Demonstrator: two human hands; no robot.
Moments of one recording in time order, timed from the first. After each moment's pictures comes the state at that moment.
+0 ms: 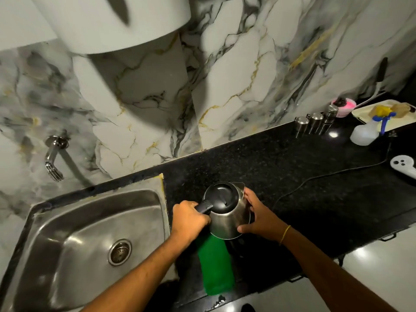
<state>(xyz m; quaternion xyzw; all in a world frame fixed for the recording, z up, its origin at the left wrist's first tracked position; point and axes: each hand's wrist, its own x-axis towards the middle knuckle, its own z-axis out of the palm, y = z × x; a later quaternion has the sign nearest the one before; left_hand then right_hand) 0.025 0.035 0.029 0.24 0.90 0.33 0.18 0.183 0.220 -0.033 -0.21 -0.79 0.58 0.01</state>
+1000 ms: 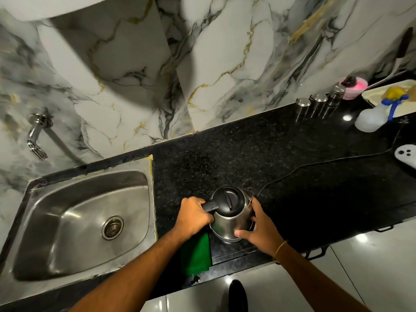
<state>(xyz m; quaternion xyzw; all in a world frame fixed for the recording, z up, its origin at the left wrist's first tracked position) 0.083 0.086 -0.024 0.25 0.89 0.29 0.25 0.260 0.235 -0.108 -0.28 -0.73 0.62 0.05</state>
